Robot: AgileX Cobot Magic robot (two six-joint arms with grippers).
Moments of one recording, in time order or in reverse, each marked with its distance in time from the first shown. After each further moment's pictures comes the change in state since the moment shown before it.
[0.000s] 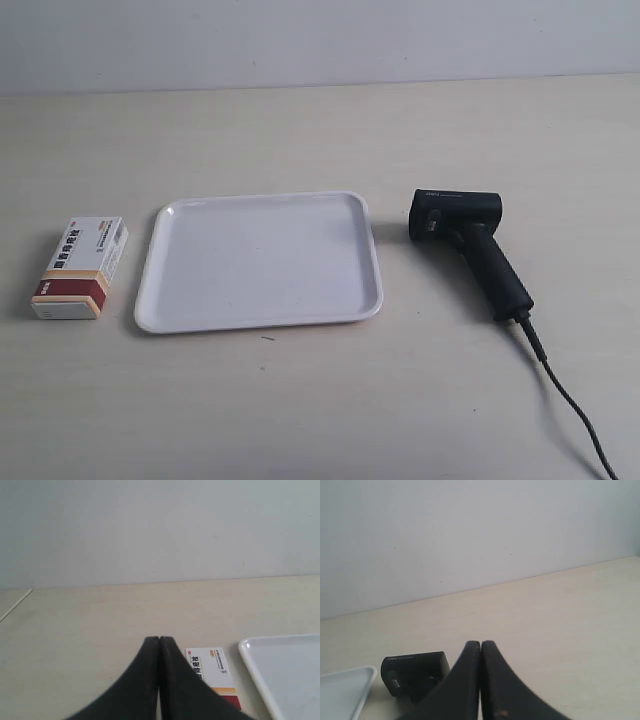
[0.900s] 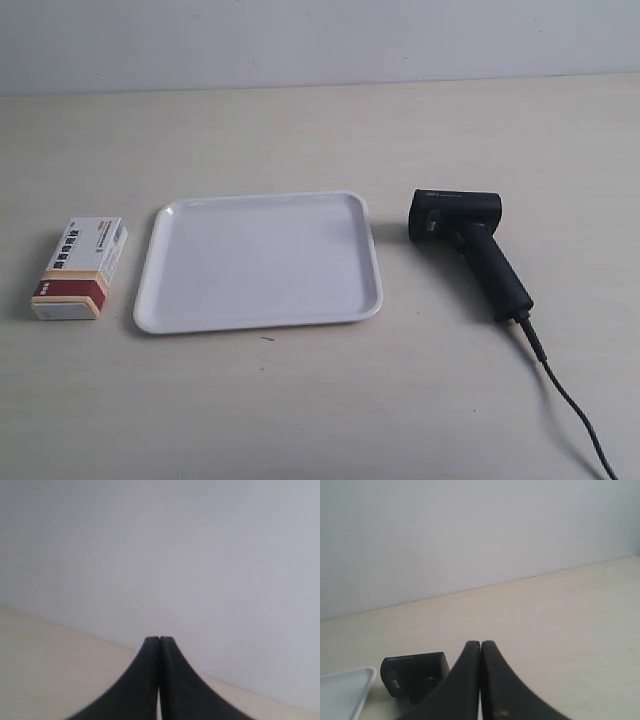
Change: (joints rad) left arm 0.000 0.000 -0.009 -0.122 -0.237 -0.316; right arm 0.000 0.000 0.000 0.000 0.000 0.000
